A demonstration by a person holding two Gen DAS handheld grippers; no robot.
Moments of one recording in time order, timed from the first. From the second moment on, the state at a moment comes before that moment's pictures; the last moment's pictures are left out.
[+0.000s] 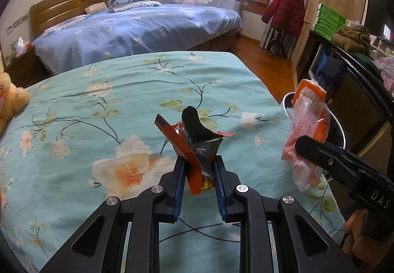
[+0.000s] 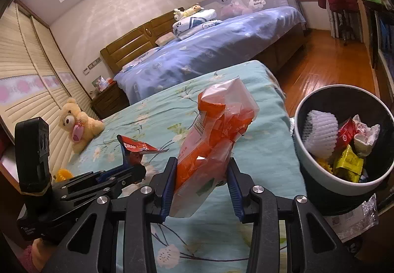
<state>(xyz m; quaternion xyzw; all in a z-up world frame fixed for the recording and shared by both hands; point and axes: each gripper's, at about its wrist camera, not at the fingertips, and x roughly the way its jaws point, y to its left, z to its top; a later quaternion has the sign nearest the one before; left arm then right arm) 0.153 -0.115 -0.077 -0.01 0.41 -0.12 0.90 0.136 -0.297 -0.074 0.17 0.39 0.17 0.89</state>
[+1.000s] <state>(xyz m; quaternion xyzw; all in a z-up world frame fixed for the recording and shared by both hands) 0.168 -0.154 -0.080 0.00 0.41 -0.17 0.89 0.134 -0.340 -0.069 0.17 0.39 0.12 0.90</state>
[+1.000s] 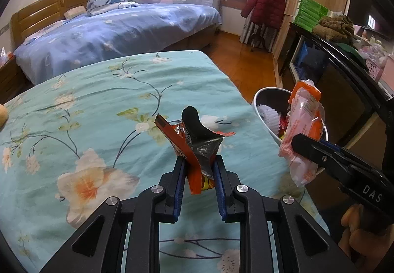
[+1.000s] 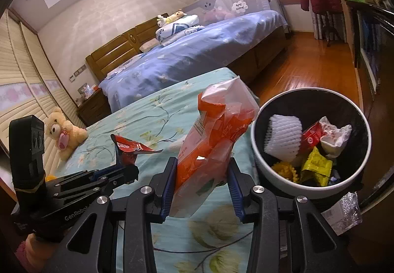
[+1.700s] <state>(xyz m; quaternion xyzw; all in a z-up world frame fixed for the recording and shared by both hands) 0.177 -0.198 -0.076 0.02 0.40 -0.21 0.89 0.131 -0.387 -0.067 0.15 0.39 0.07 0.91</state>
